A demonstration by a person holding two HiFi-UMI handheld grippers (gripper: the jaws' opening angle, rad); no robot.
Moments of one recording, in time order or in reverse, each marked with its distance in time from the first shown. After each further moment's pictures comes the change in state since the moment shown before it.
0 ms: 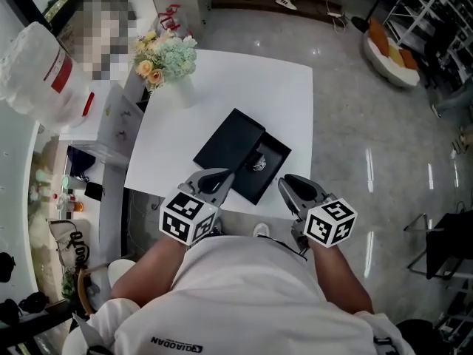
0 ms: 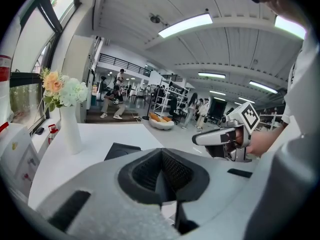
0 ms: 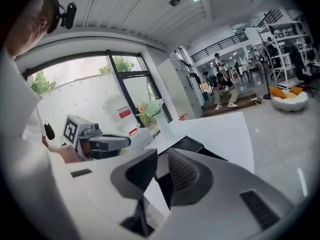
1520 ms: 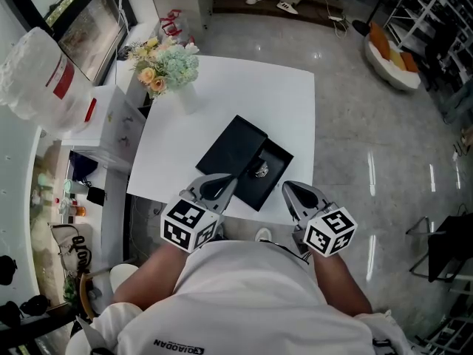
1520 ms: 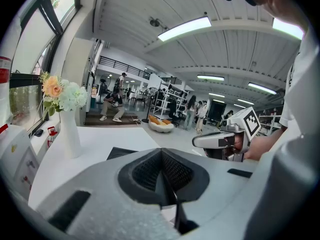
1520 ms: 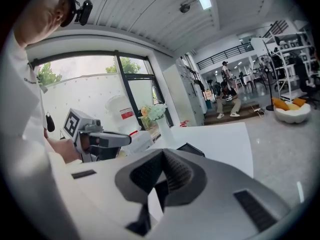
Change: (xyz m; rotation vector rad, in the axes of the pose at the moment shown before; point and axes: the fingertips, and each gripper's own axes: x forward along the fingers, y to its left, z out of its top) left arm -0.003 -0.001 0.014 0.008 -0.036 -0.005; right arm -0.001 0.006 0.012 -0.092 -0.067 0.000
